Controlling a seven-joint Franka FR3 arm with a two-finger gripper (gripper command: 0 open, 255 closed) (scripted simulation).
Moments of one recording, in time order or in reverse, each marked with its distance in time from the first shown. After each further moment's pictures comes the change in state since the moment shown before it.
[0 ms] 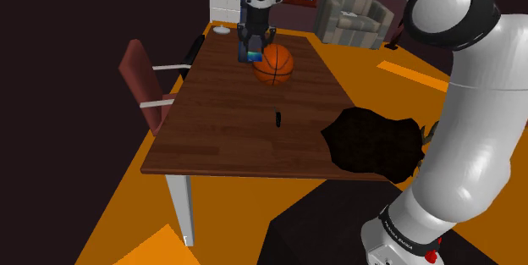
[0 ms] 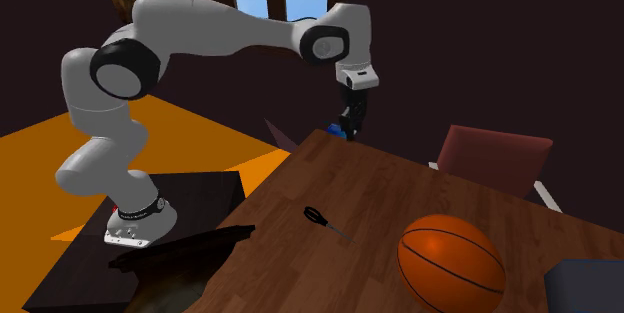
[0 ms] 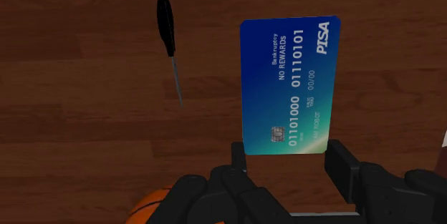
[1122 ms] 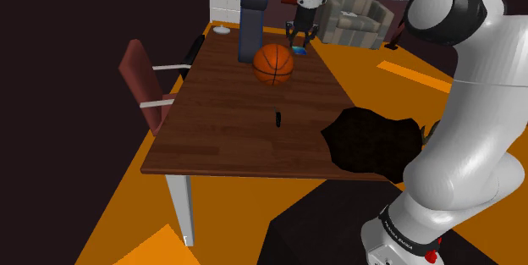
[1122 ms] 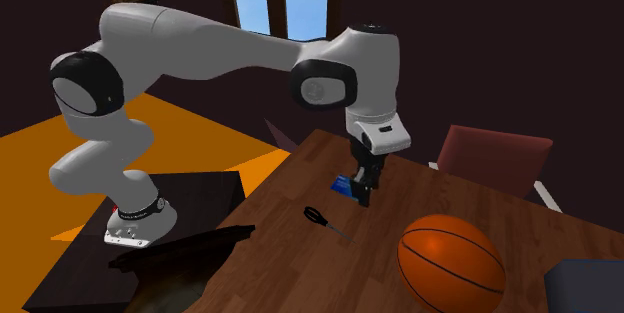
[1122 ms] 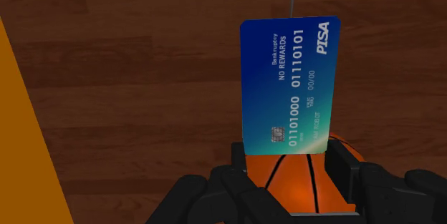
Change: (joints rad) arm -0.257 0.013 -0.101 0.025 0.073 0.033 -0.367
